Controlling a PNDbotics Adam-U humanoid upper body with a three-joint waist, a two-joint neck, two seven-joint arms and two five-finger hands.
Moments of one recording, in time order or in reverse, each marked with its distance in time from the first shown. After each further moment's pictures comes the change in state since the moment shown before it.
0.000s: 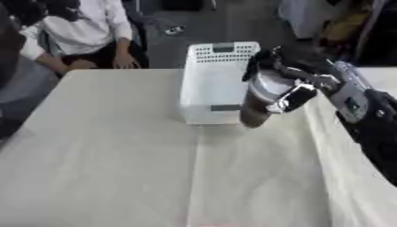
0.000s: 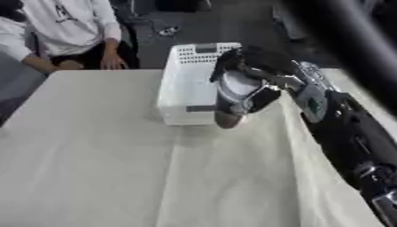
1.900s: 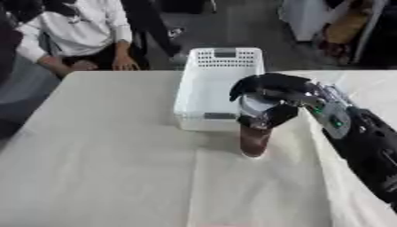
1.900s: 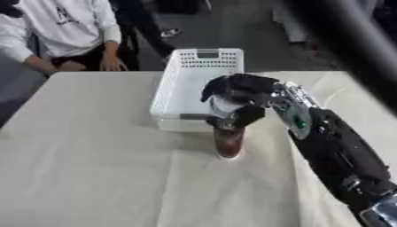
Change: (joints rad) left arm -0.012 0.000 0.005 0.000 -0.008 -0.003 0.013; right arm 0.091 0.061 0.038 0.023 0.098 0.187 0.187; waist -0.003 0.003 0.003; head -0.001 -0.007
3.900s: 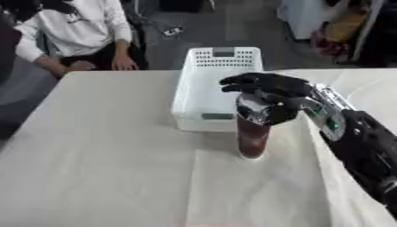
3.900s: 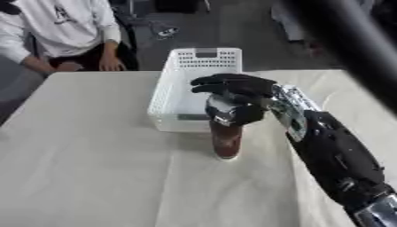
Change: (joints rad) left arm -0.010 0.000 0.000 0.000 -0.002 -0.002 0.012; right arm -0.018 0.036 -0.025 0.043 0.091 -0.118 -0.118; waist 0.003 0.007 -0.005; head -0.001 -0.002
